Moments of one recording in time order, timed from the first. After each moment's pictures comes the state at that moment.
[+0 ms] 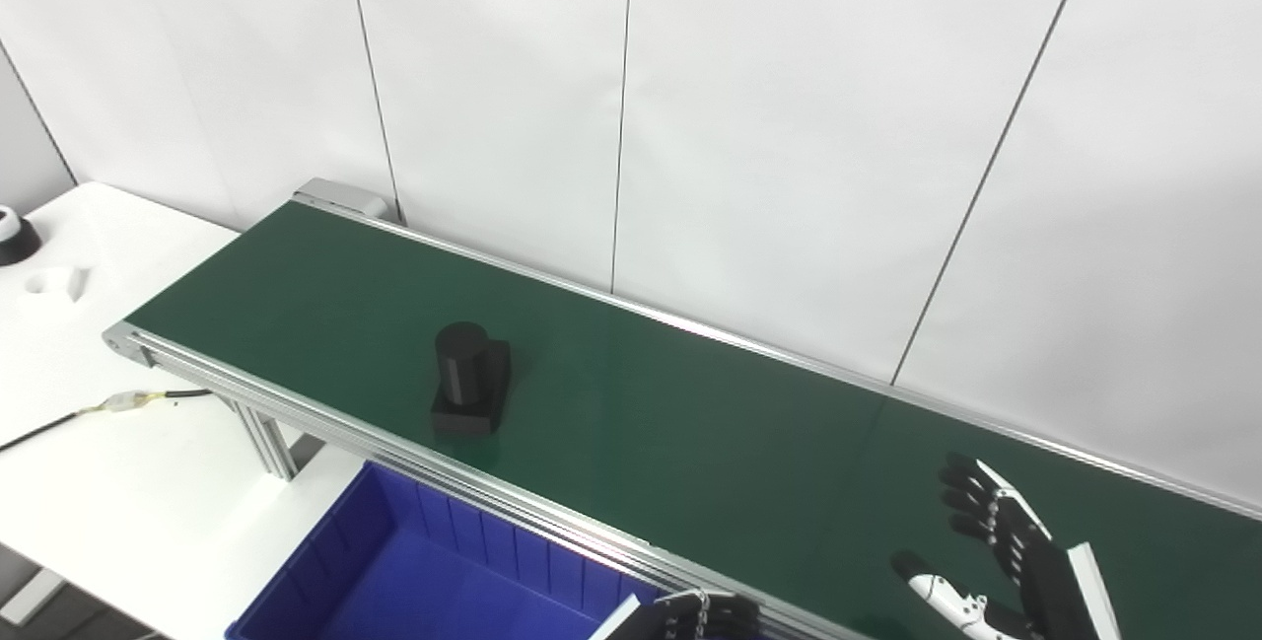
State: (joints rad) left arm 0.01 -0.01 -0.16 0.55 -0.03 -0.44 -0.27; right arm -0.13 -0.15 0.11 0.00 -0.21 -0.11 0.10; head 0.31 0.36
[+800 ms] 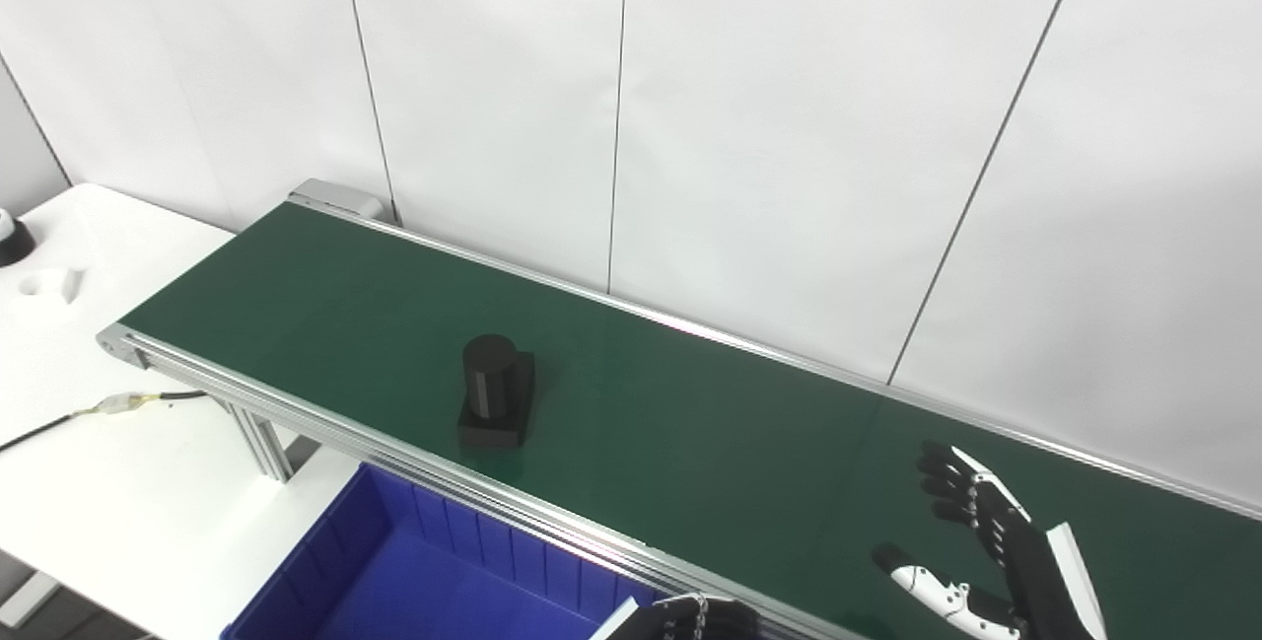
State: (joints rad) left arm 0.01 -0.01 -0.16 0.55 -0.03 -0.44 -0.28; right arm -0.15 -0.15 0.14 0.01 -0.24 -0.11 0.11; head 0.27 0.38
